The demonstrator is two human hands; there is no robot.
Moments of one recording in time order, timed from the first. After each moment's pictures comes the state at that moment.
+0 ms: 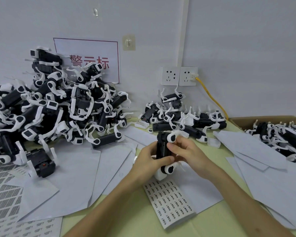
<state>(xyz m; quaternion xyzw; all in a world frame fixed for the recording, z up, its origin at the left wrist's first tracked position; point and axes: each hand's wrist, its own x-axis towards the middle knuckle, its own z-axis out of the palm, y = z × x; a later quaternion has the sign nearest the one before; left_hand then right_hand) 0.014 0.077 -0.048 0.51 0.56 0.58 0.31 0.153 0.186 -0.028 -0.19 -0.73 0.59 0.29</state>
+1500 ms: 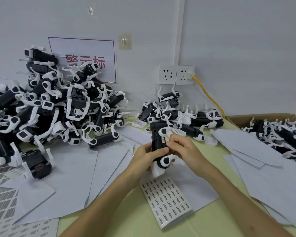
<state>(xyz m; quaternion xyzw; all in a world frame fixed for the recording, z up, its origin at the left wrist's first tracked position) 0.019 0.069 -0.029 0.39 0.55 0.59 0.44 0.153 0.184 -0.026 -0.17 -0.75 0.55 0.32</state>
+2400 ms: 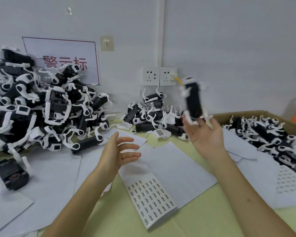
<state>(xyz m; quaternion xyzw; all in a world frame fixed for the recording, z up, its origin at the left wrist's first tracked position) -0.016 0.074 -0.019 0.27 0.50 0.68 0.46 0.215 0.250 -0.005 -0.10 -0.31 0.82 0.47</state>
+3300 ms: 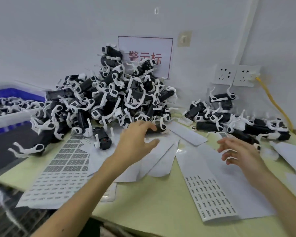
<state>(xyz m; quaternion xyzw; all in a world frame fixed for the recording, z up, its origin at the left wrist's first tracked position) -0.070 -0.038 0.002 0.47 0.82 0.31 -0.06 0.160 0.209 -0.037 -0.26 -0.69 0.58 0.34</state>
